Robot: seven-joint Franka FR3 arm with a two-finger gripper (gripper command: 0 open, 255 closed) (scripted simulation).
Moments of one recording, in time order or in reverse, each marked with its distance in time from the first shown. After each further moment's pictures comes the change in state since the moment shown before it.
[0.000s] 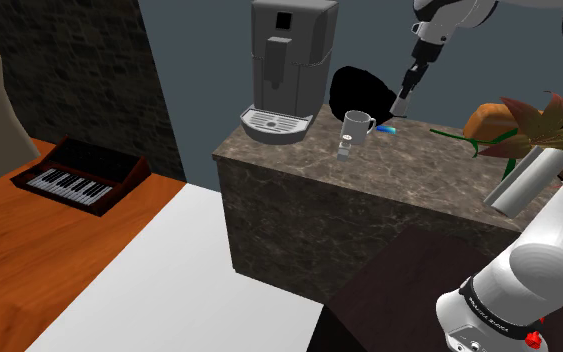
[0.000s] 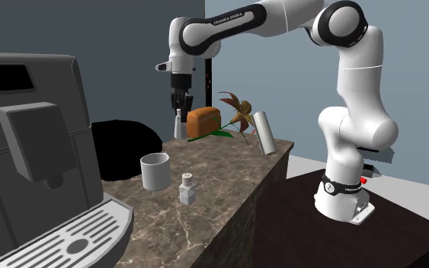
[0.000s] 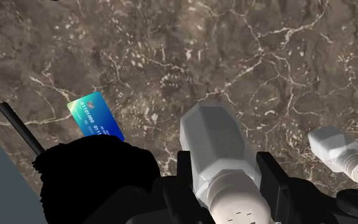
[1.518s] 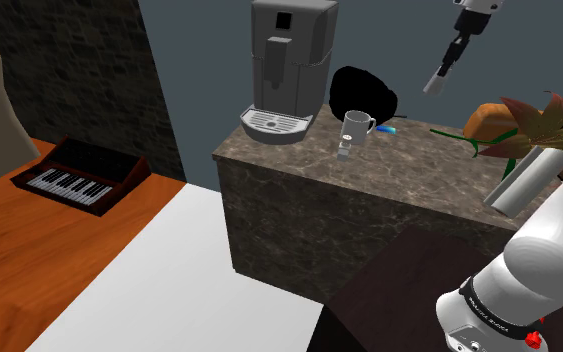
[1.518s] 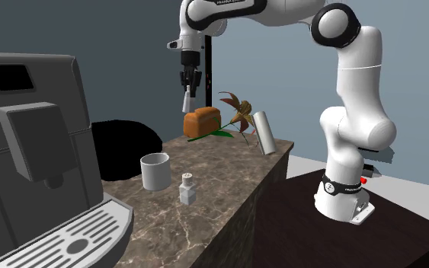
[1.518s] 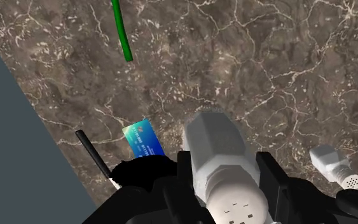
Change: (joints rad) arm -0.104 0.004 -0.075 0.205 0.006 -0.221 -0.144
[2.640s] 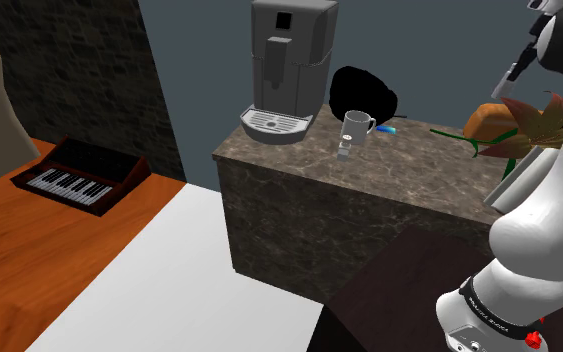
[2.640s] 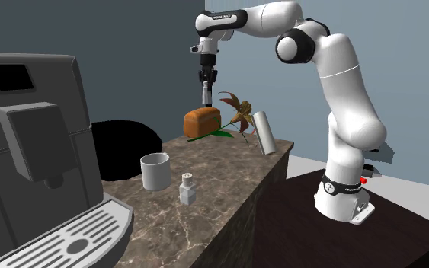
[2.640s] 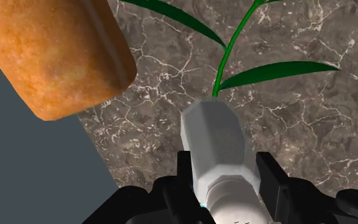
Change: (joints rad) arm -0.368 0.268 -0.117 0.311 0.174 -0.150 -0.428
